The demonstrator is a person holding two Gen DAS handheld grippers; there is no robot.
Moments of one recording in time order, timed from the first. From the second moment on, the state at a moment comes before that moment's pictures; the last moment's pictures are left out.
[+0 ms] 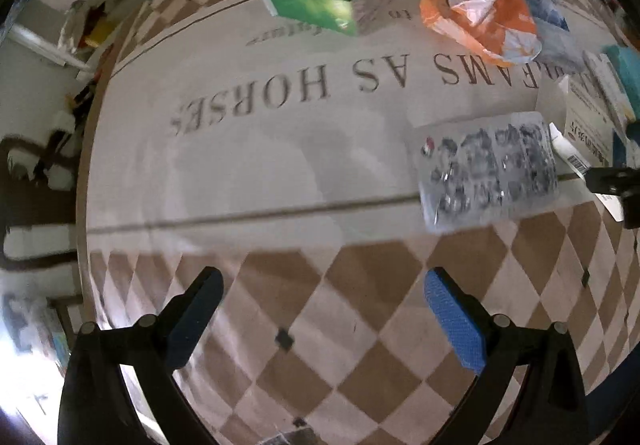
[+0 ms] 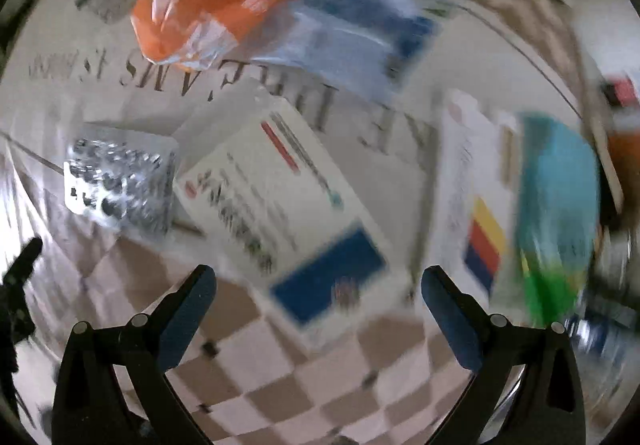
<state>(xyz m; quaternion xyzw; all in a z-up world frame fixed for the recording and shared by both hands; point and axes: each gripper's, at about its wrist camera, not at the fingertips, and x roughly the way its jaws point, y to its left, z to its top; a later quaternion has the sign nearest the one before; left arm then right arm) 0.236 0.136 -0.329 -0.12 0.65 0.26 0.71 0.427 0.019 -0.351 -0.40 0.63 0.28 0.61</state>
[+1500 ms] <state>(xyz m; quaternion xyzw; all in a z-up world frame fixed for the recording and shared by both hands) 0.338 0.061 -0.327 -0.11 0.73 0.10 0.66 0.405 -0.091 -0.382 -0.14 0.76 0.17 0.61</state>
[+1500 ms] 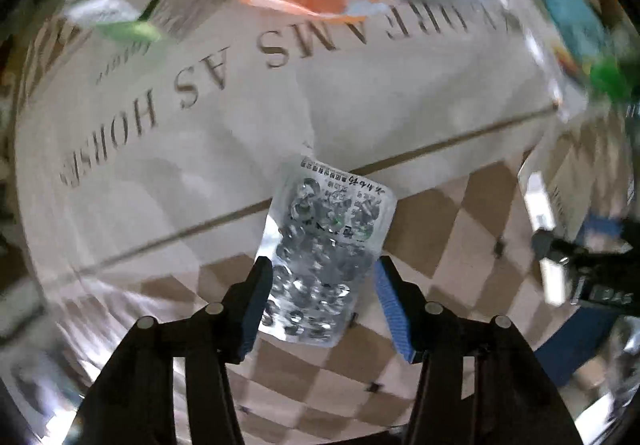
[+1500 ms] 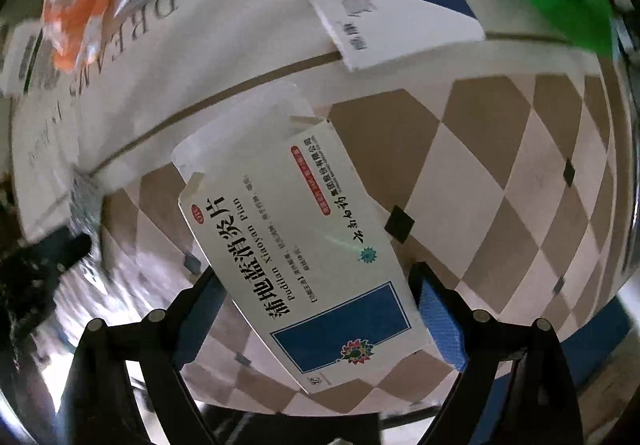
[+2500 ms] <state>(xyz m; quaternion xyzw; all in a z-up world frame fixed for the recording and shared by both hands) 0.190 0.095 -0.297 -0.19 0.63 0.17 0.74 0.262 -0.068 -0.325 -0.15 0.64 0.18 0.73</state>
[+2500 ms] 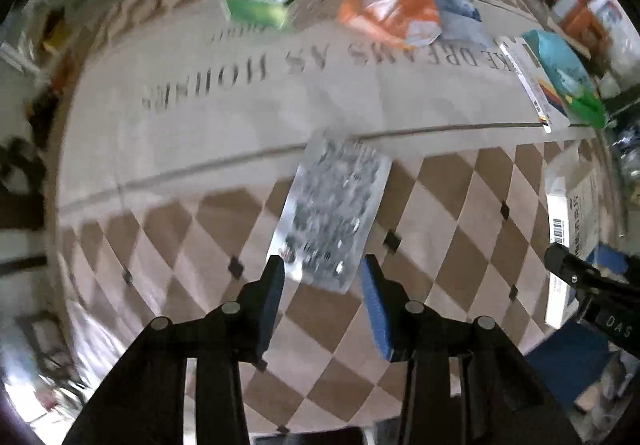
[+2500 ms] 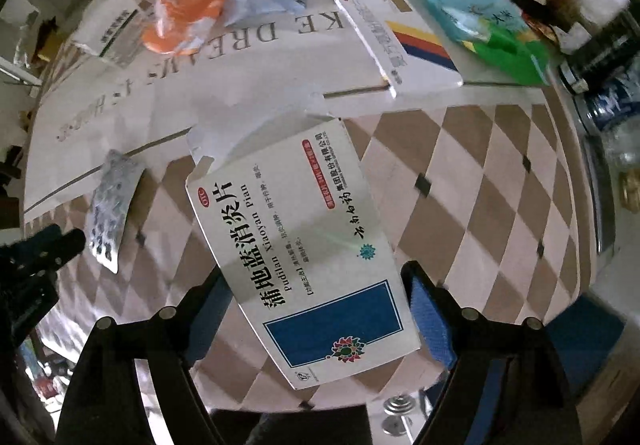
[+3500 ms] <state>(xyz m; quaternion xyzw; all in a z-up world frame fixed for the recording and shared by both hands) 0.213 0.079 -0.309 -0.12 0.65 0.17 0.73 0.322 -0.098 -0.325 -0.10 0.67 0.17 0.72</state>
